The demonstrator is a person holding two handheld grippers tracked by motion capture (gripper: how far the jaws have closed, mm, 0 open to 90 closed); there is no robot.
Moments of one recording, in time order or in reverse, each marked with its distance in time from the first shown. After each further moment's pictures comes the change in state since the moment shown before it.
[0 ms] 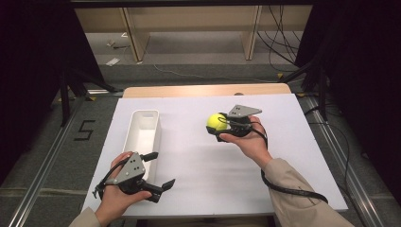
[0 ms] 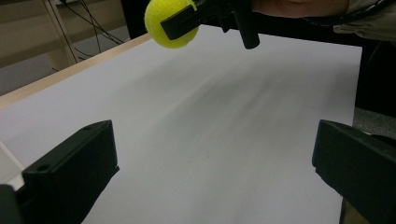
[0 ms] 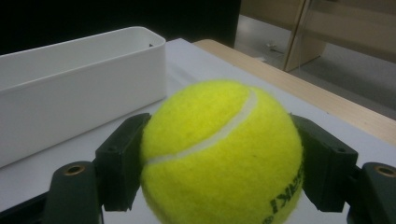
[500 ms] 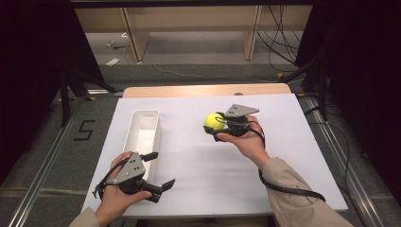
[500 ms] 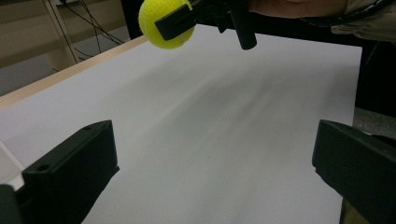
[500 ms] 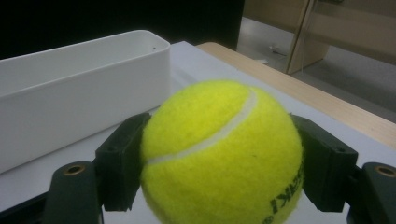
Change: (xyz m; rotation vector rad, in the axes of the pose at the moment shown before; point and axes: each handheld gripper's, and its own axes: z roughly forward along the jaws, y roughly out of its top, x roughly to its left) left arm 0.000 0.000 0.000 0.001 0.000 0.000; right arm 0.004 0.004 0.005 -0.006 0.011 -0.004
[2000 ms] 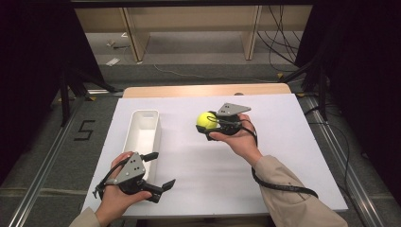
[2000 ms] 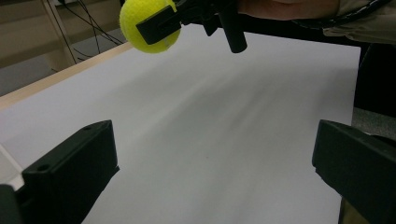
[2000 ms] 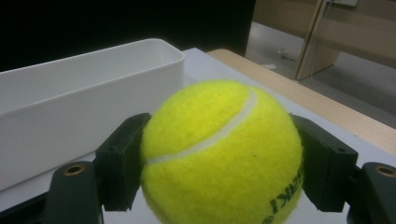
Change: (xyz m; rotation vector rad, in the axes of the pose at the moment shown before) left arm 0.000 0.000 0.000 0.000 -0.002 0.003; right arm 0.011 0.010 0.017 -0.012 0.031 -0.013
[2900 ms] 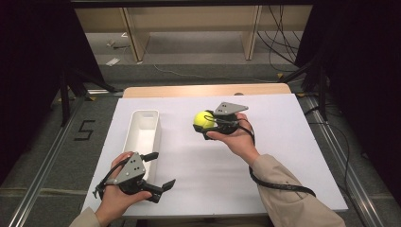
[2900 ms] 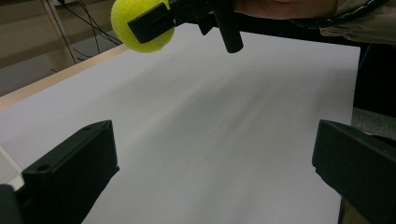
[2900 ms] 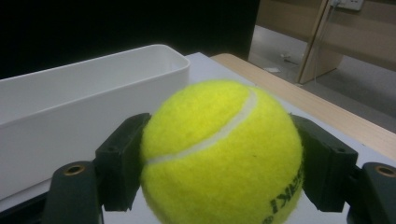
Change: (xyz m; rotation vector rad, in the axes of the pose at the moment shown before) left arm 0.000 0.000 0.000 0.000 -0.001 0.001; right arm 0.004 0.005 0.005 -0.012 0.009 -0.004
